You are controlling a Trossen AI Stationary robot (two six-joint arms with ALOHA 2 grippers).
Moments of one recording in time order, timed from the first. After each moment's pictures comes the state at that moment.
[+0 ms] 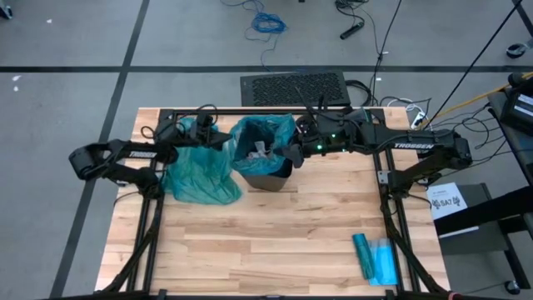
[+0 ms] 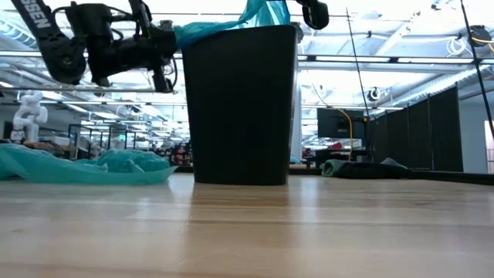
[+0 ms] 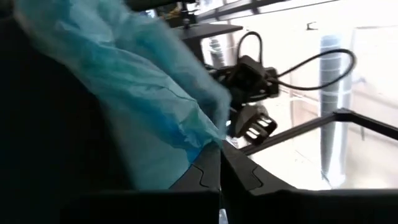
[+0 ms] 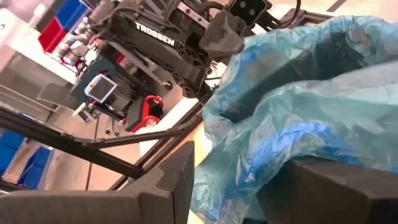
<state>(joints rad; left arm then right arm) 0.67 1.27 0.31 1.39 0.76 -1.59 -0.08 1.36 1.32 -0.30 -0.02 0.76</state>
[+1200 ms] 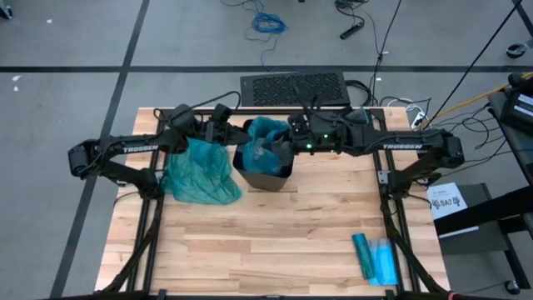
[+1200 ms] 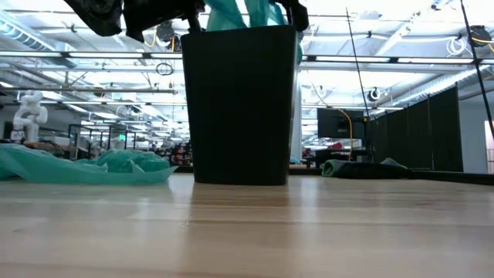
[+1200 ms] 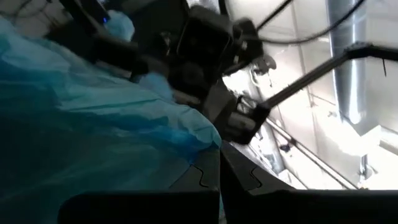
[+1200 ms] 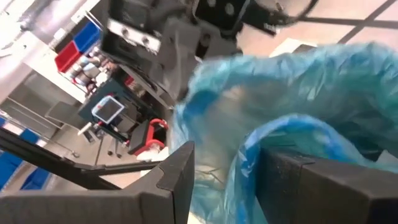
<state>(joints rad) 0.43 1.24 0.74 0.85 0.71 -1.24 -0.09 1.45 1.32 -0.11 0.03 0.72</state>
